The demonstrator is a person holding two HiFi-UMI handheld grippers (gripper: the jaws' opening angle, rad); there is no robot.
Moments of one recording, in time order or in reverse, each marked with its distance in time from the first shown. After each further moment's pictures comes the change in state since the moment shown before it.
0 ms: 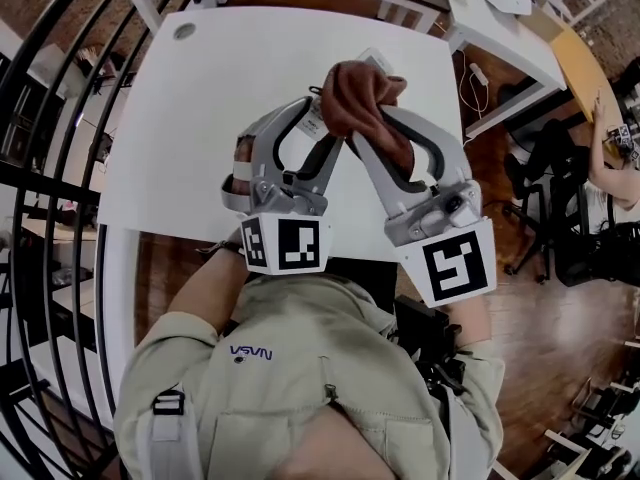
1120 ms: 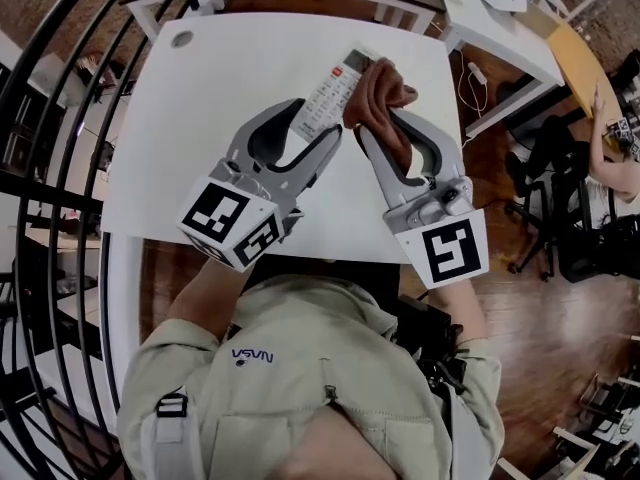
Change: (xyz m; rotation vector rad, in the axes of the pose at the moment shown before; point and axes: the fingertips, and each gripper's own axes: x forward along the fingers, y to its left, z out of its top) left arm -0.007 0.024 0.006 -0.823 -0.148 -0.307; right arm 0.005 -0.007 -0.014 0.111 -0.092 -0.063
